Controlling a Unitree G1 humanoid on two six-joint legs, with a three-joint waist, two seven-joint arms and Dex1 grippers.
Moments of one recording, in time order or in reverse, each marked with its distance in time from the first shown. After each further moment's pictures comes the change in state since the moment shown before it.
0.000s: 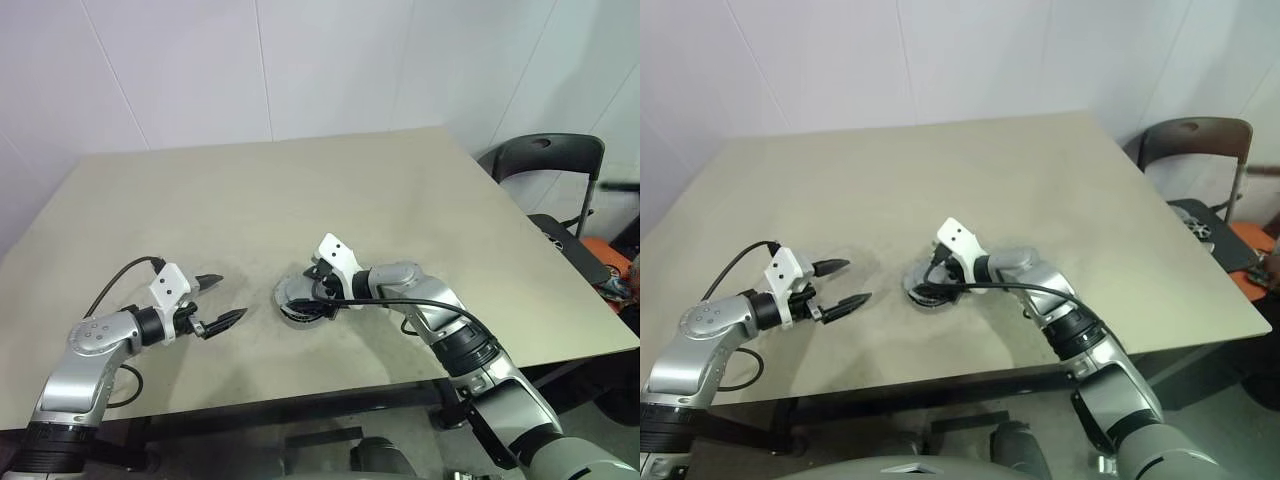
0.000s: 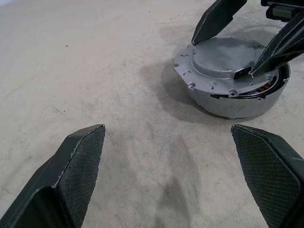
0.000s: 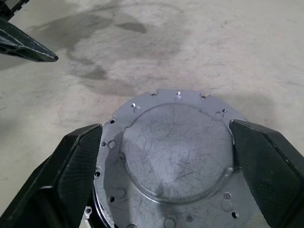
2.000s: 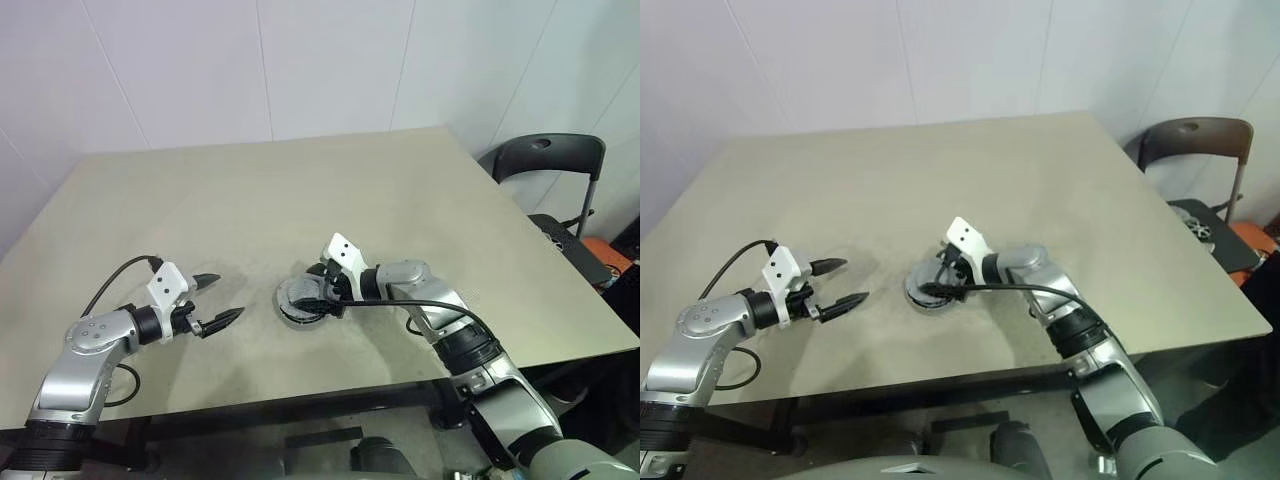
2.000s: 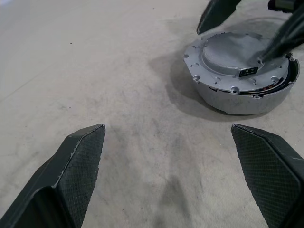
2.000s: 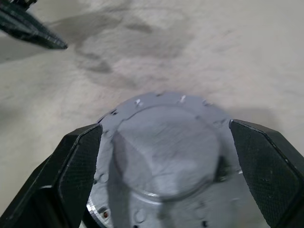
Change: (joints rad) left arm -0.007 0.012 0.002 0.017 0.000 -0.006 -0.001; right arm 0.025 0.001 -0.040 0.082 -0.077 -0.151 0.148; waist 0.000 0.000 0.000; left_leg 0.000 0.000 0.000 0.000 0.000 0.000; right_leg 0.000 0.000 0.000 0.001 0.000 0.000
